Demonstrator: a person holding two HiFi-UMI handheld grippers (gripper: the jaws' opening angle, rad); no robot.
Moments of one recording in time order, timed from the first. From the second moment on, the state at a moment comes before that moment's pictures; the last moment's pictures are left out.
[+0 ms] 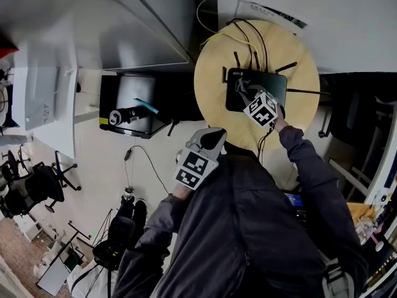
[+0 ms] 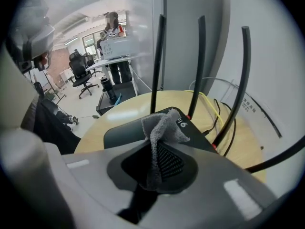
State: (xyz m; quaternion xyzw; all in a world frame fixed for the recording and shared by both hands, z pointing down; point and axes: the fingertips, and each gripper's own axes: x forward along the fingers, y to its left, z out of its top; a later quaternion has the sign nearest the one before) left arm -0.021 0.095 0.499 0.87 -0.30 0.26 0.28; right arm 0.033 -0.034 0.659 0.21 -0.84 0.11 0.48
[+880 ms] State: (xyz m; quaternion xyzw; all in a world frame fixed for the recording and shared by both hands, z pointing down) left arm -0.016 0.090 0.501 0.88 -0.28 0.28 0.27; right arm 0.060 -0.029 0.659 0.24 -0.85 0.18 0.43
